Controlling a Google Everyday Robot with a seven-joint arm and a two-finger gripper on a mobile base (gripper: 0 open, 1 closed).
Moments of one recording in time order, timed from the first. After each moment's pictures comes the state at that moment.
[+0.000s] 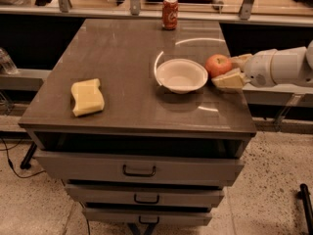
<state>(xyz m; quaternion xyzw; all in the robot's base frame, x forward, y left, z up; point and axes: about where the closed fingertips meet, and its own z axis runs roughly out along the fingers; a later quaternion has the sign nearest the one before) 0.649 -0.219 0.850 -0.43 0.76 0.12 0.47</state>
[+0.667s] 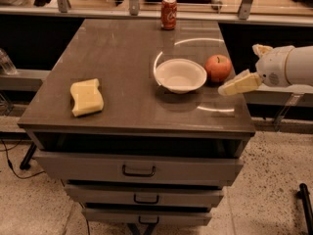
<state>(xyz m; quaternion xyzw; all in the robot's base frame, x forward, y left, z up) 0.629 -0.233 0.878 -0.42 0.76 0.09 0.49</state>
